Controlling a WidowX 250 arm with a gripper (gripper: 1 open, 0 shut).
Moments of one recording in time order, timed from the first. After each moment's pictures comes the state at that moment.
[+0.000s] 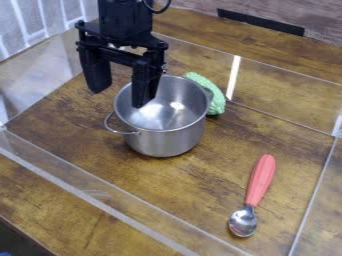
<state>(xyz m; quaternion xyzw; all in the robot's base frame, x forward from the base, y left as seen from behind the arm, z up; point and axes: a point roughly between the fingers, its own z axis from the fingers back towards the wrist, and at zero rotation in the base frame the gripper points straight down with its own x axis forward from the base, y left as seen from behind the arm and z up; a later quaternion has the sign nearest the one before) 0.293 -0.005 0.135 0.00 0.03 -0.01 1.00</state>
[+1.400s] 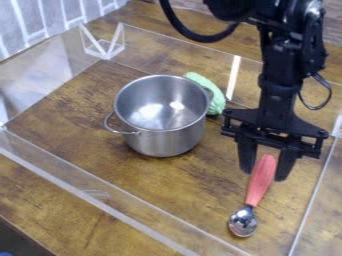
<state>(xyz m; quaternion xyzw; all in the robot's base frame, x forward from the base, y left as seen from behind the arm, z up) 0.347 -0.155 0.057 -0.03 0.00 0.03 1.00</state>
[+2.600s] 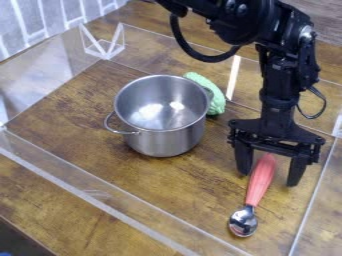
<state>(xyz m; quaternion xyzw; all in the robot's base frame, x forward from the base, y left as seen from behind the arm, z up) 0.372 -0.156 0.033 -0.05 -0.01 0.05 1.00</state>
